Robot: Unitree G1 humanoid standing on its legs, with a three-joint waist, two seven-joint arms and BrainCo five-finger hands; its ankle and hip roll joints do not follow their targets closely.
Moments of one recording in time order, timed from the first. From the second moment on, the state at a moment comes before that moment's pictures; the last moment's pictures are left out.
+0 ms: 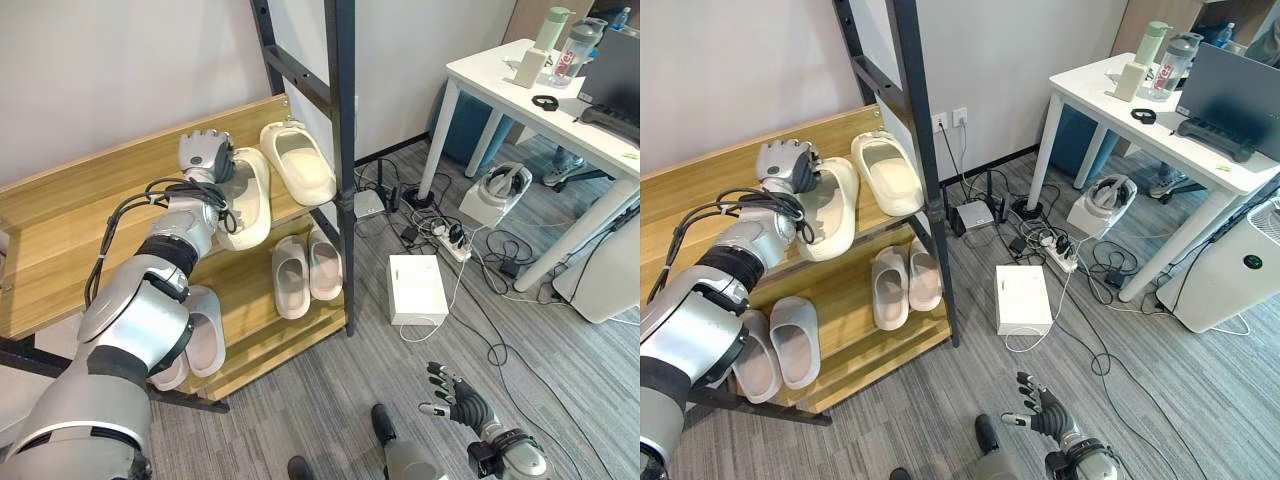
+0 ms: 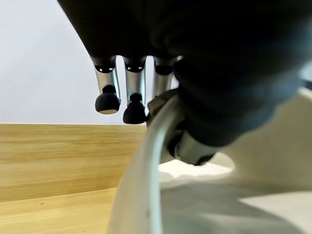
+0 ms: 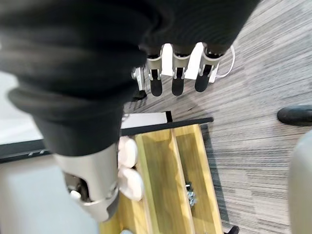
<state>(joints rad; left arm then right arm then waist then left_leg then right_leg) -1.17 0.60 -0.70 1.18 0.52 0.04 0.41 0.29 -0.49 0.34 0.26 0.35 -0.11 0.08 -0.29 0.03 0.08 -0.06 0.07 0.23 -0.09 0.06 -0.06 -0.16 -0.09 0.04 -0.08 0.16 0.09</state>
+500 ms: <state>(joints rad) -1.27 0.66 -0.72 1.19 0.45 0.05 0.41 0.22 -0.49 0.38 0.26 0.36 -0.11 0.10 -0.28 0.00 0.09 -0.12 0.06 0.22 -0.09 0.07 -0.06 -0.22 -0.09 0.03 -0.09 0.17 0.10</state>
